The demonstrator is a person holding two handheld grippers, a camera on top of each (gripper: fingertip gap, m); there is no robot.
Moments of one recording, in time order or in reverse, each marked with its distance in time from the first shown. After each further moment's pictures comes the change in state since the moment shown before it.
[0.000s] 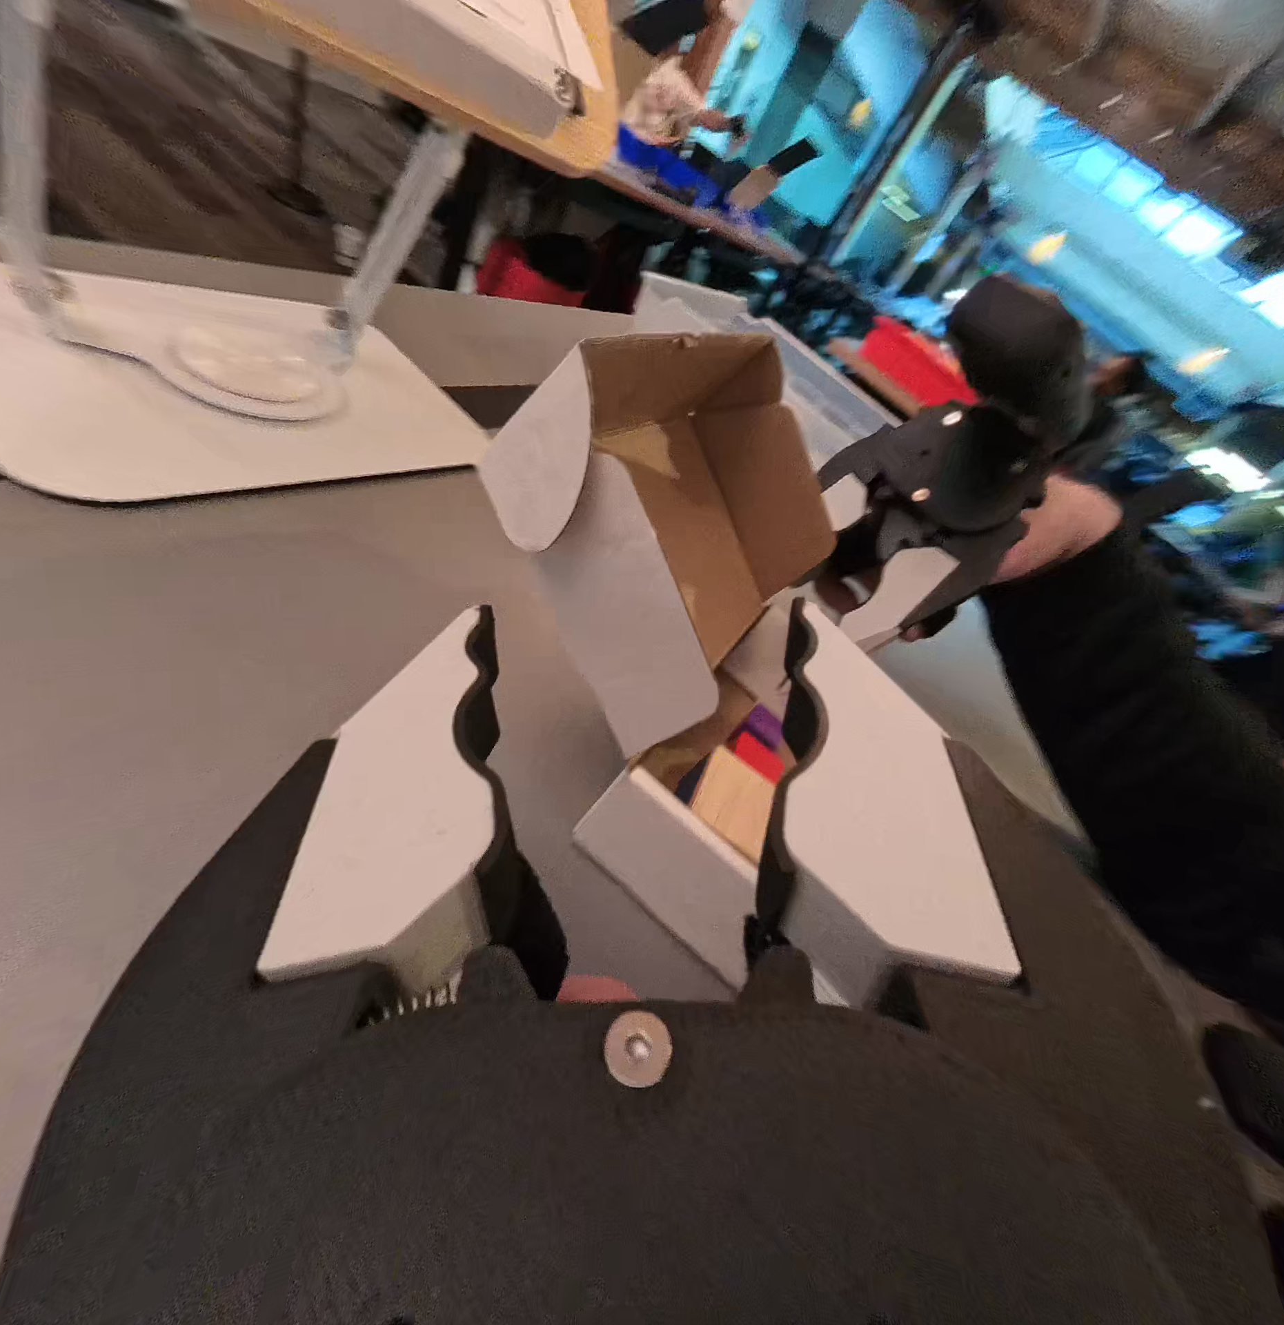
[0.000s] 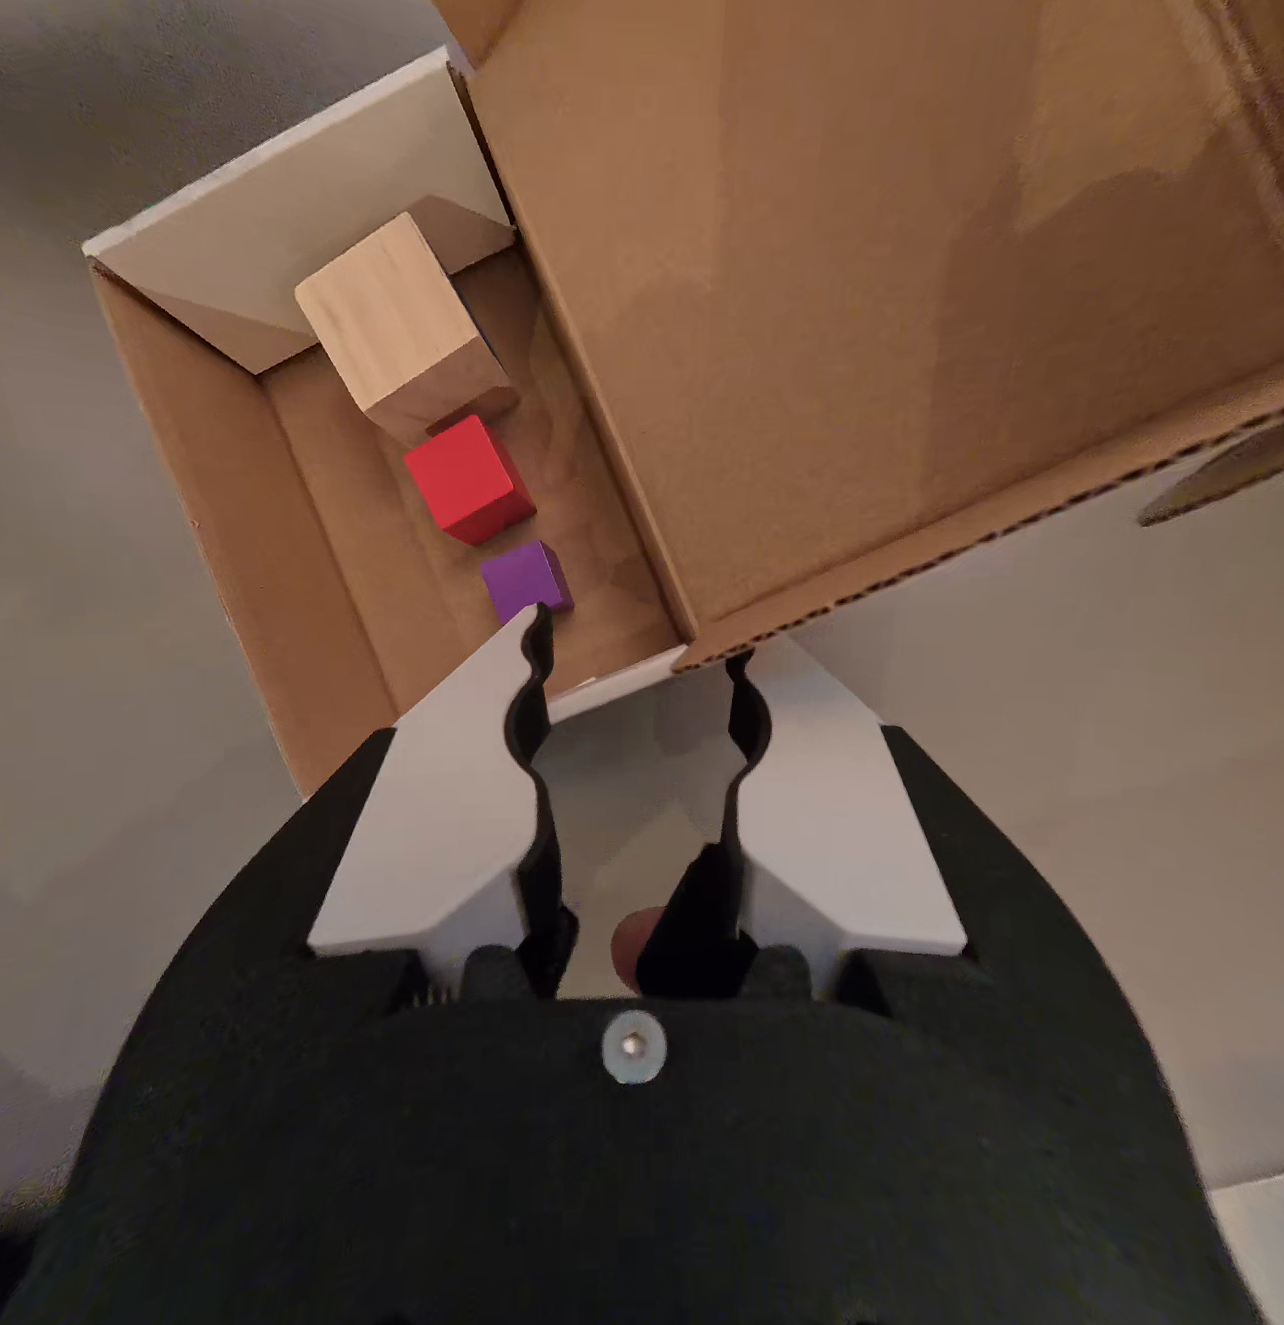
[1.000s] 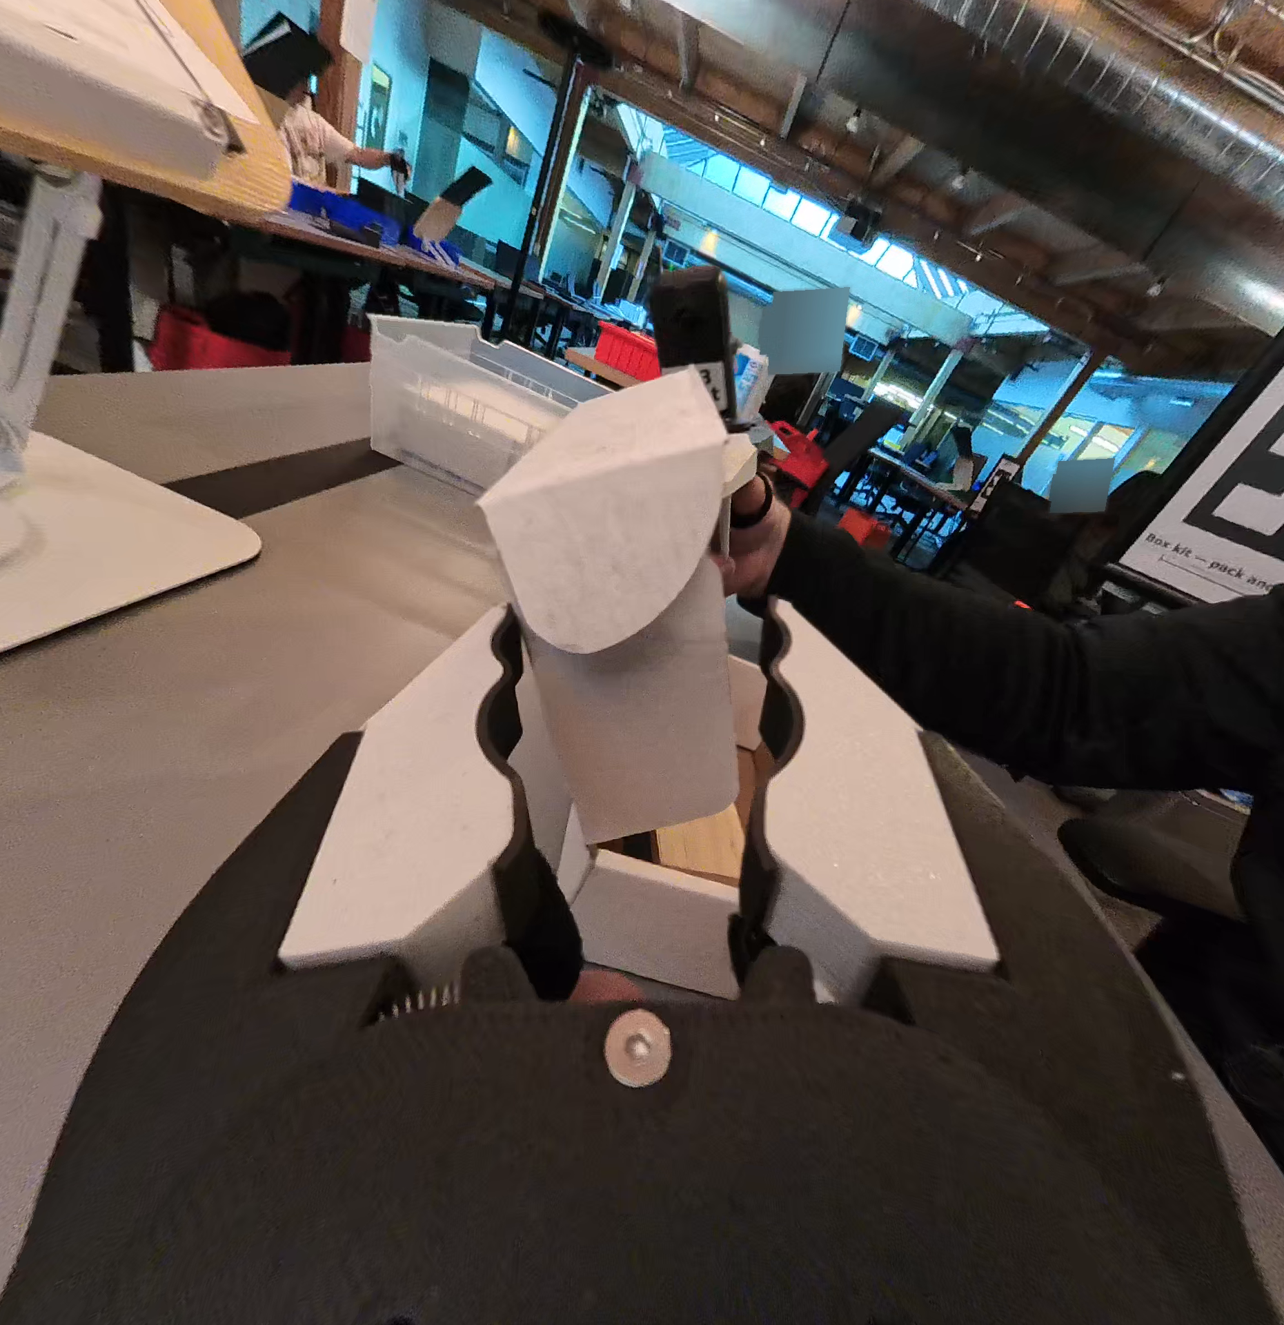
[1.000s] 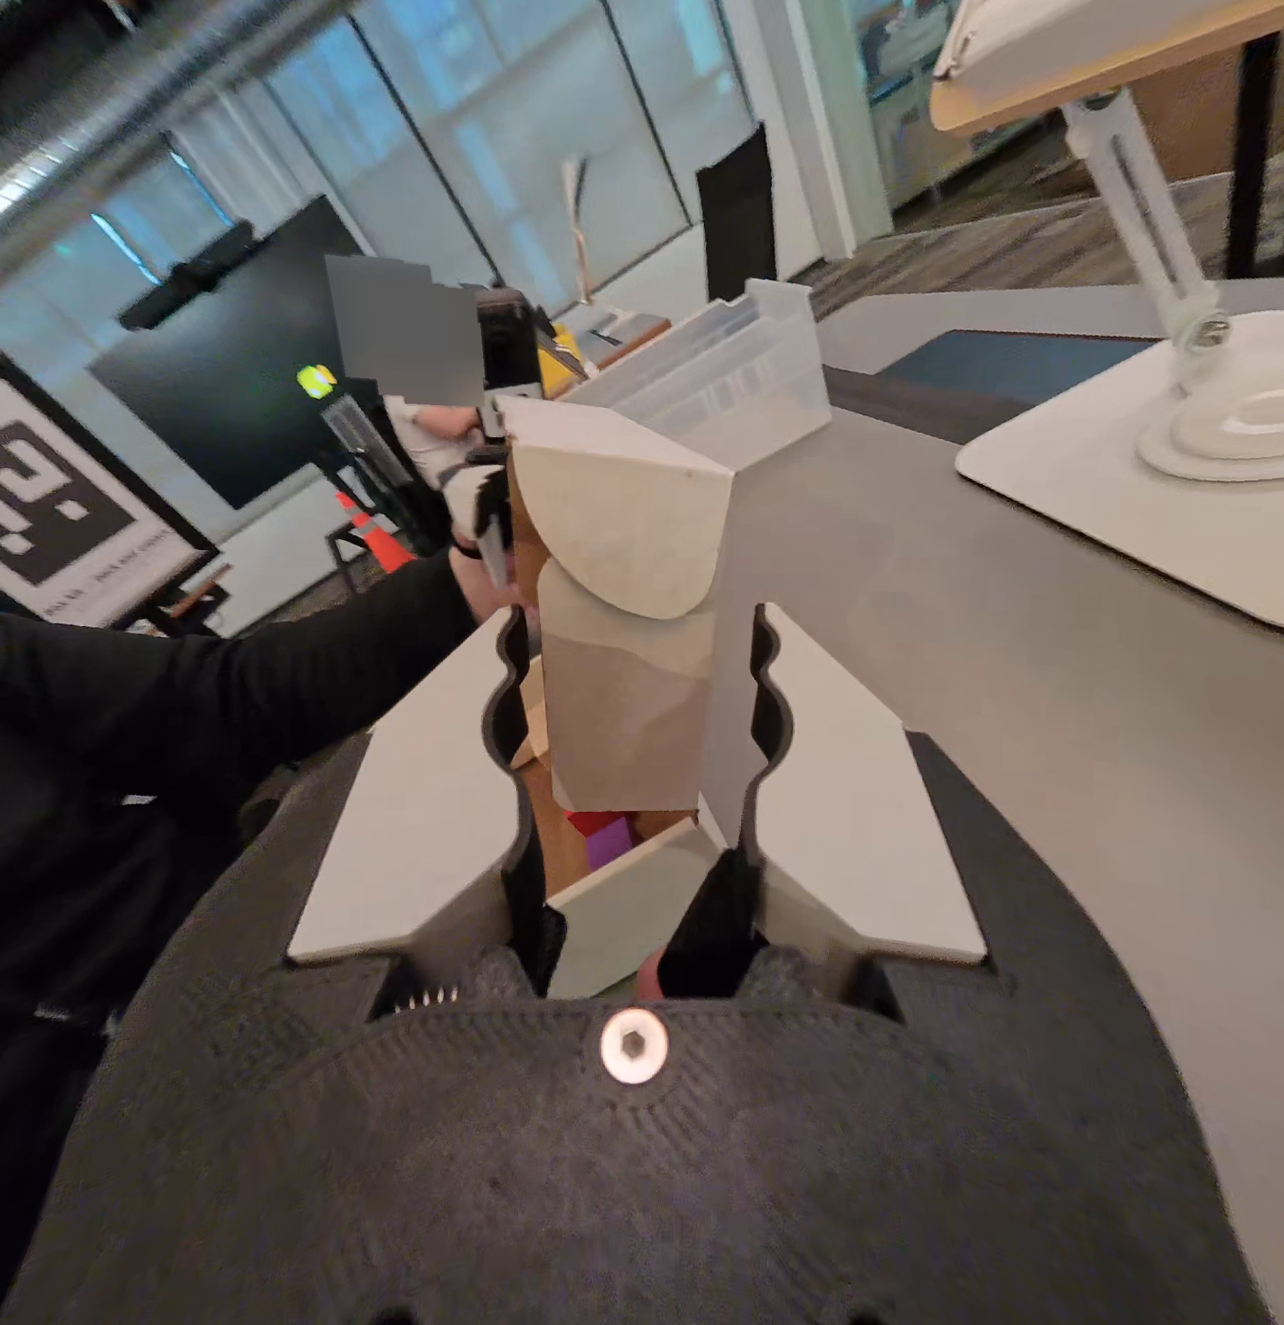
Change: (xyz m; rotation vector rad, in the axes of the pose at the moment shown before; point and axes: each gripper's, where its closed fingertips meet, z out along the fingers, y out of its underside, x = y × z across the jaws) left arm 0.036 0.000 0.005 0.028 0.412 0.136; right arm 0.015 -0.066 -0.066 0.873 -0.355 0.288
